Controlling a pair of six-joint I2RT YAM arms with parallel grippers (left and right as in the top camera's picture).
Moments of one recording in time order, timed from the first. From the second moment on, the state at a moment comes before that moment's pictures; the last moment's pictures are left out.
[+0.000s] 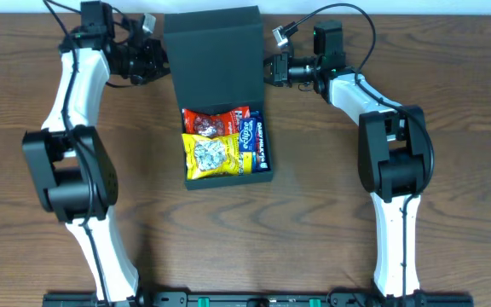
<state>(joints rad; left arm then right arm) 0.10 2.17 1.87 -0.85 0.84 -0.13 0.21 2.44 1.76 0.09 -1.23 0.64</state>
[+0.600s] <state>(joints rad) 0.10 2.03 1.88 -1.13 0.67 0.13 0.24 2.38 1.76 -0.16 -1.29 0.59</state>
